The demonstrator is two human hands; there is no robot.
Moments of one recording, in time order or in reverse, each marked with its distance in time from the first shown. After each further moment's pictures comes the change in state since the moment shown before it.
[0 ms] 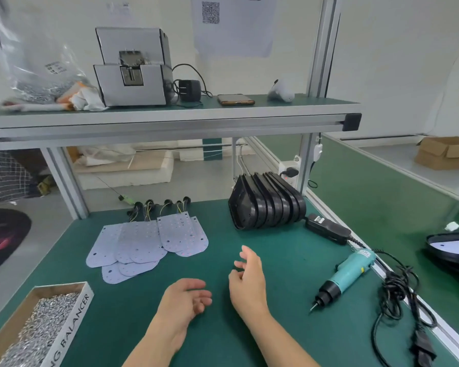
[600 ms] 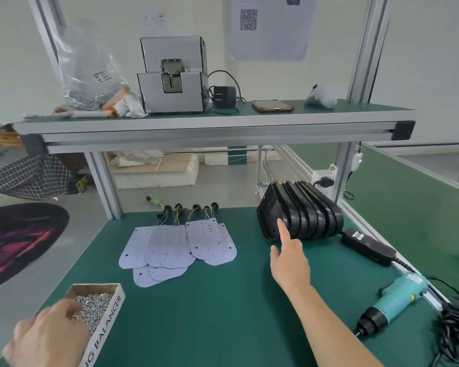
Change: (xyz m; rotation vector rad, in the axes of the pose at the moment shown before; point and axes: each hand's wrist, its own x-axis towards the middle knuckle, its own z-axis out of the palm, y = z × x) left_hand 0.018 -0.021 -0.226 0.745 0.928 0.005; right_hand 0.082 -0.019 -0.017 -0.547 0.019 -0.054
